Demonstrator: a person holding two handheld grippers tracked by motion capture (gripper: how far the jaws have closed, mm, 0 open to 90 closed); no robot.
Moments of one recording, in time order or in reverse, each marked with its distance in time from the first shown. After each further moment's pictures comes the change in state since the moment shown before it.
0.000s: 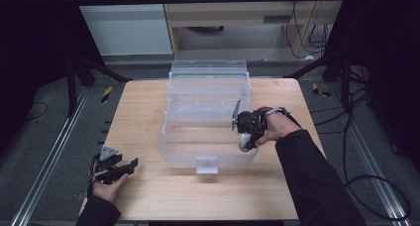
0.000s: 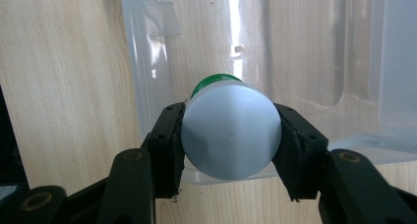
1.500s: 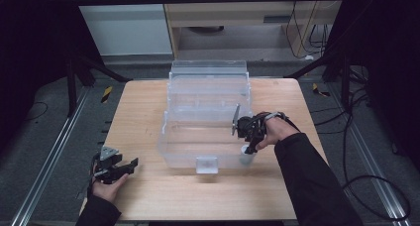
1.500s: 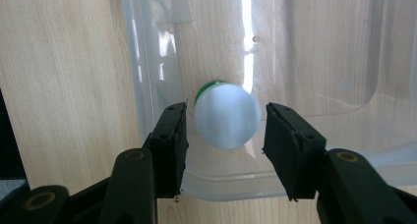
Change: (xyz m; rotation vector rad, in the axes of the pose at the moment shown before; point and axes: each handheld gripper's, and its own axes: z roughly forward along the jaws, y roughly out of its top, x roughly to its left) left arm 0.000 0.000 0.000 0.004 -0.001 0.004; right arm 0.001 -0.004 0.018 0.019 0.041 -0.007
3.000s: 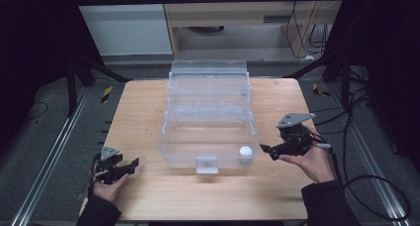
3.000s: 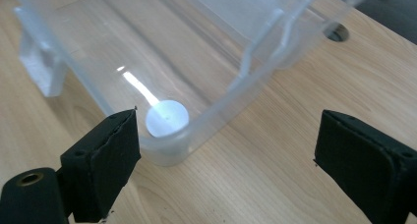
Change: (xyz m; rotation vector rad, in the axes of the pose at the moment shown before) left arm -0.002 0.000 0.000 -0.003 -0.002 0.001; right arm 0.057 -0.109 -0.024 -0.620 -0.373 0.594
